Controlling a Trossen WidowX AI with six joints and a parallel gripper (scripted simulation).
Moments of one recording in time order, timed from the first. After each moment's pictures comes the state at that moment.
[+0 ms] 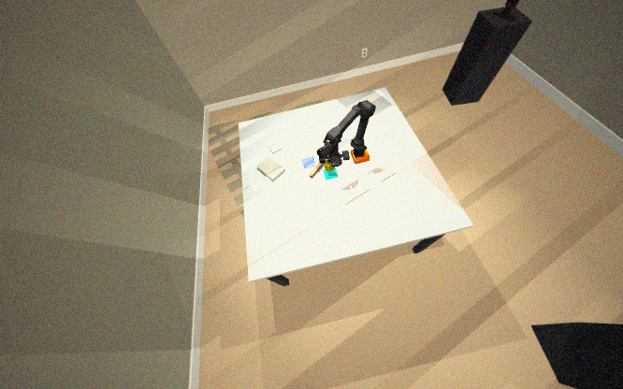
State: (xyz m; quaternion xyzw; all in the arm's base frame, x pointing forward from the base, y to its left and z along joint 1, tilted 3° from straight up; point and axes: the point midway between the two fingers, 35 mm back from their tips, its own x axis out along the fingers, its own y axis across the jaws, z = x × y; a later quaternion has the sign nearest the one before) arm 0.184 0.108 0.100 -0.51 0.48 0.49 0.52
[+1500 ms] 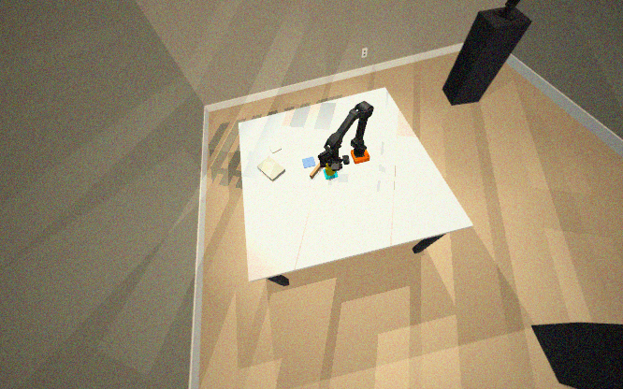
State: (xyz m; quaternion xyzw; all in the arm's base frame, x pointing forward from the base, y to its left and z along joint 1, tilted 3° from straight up) arm 0.184 0.109 0.055 -0.51 0.48 0.49 0.52
